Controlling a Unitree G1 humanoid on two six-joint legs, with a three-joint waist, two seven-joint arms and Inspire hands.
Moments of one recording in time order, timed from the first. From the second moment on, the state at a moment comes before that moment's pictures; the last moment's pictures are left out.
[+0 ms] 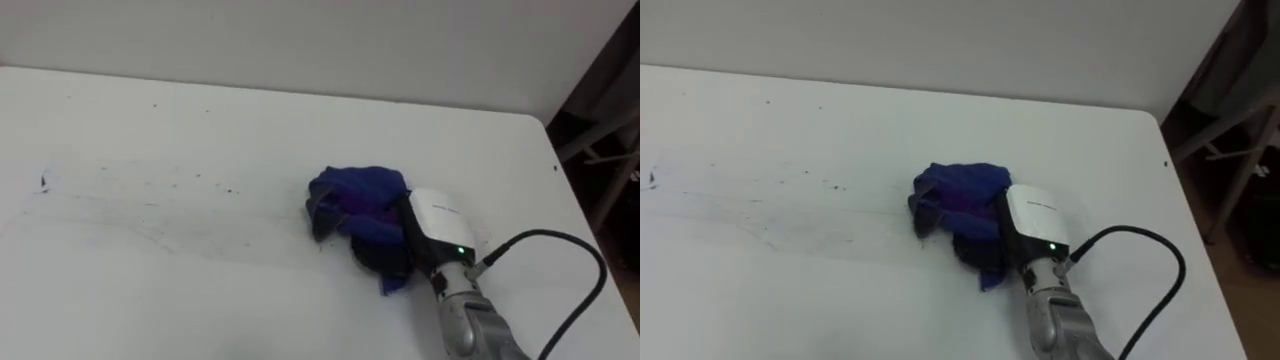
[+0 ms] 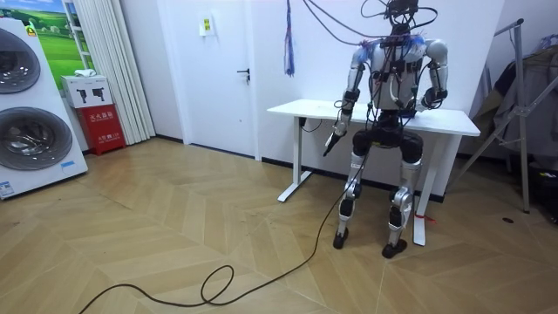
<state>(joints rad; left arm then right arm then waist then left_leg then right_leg) 0.20 0.19 -0.03 0.83 0.09 0.19 0.25 0.01 -0.24 0.37 0.35 -0.82 0.04 -0.33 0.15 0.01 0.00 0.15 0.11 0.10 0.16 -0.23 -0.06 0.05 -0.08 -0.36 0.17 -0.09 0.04</state>
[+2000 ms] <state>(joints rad) 0.29 0.29 0.26 0.88 0.13 0.19 0.02 0.28 -0.39 -0.34 1.24 0.02 0.18 -0.31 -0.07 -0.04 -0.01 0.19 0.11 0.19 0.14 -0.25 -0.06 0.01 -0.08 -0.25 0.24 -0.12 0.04</state>
